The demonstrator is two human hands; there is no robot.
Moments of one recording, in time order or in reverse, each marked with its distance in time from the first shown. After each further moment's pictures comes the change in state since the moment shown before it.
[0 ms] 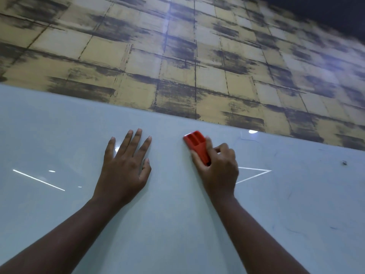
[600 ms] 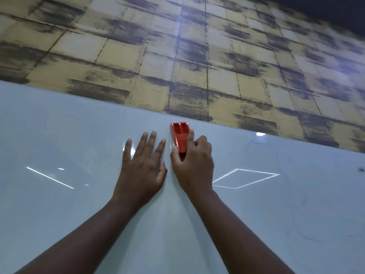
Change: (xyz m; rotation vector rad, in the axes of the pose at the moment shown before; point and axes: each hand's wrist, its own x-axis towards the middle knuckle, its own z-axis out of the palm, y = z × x) left_hand 0.001 0.008 -0.001 0.021 -0.020 -0.019; right_hand 0.002 -0.099 0.010 0.136 -0.204 0.021
